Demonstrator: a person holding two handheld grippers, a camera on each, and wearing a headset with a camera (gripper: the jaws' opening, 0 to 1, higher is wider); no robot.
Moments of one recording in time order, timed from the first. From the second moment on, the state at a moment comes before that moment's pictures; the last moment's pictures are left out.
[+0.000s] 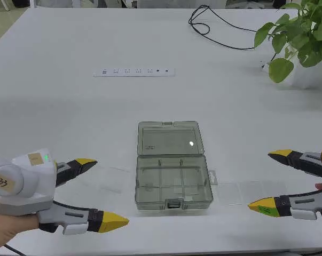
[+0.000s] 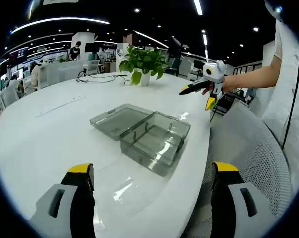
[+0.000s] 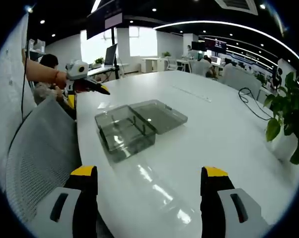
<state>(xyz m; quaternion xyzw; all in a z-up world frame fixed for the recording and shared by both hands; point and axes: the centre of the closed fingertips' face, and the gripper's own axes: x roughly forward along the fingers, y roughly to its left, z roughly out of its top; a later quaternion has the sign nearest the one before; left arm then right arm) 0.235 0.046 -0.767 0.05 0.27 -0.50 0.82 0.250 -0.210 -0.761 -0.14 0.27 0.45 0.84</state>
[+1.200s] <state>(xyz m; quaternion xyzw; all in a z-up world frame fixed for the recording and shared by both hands) 0.232 0.041 -0.770 0.04 0.27 -0.50 0.82 0.250 -0.206 -0.762 -0.14 0.27 0.46 0.84</state>
